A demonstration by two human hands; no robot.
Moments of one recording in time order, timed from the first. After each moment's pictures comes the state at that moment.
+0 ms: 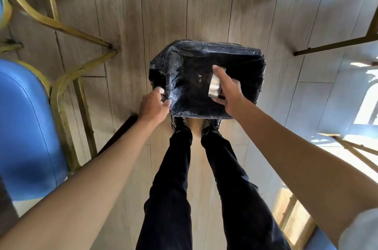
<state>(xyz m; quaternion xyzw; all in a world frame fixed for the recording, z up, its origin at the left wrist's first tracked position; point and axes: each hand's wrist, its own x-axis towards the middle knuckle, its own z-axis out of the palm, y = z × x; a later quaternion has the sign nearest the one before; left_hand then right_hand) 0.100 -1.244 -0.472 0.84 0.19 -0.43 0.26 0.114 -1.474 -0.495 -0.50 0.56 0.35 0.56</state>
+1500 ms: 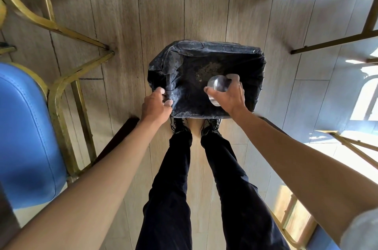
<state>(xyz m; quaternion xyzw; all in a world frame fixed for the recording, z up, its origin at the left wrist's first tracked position) 0.099 -1.248 -0.474 0.84 0.19 -0.44 0.25 0.089 -1.474 -0.498 -0.78 0.38 0.34 0.37</state>
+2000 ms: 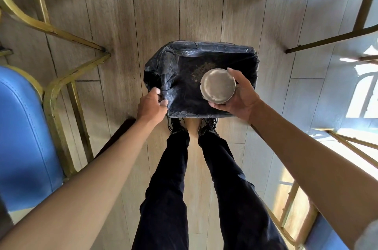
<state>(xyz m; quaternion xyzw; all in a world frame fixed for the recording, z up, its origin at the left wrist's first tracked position) 0.097 -1.248 -0.476 0.84 0.18 -0.44 0.25 0.091 -1.518 -0.477 -0.32 0.52 0.37 0.69</state>
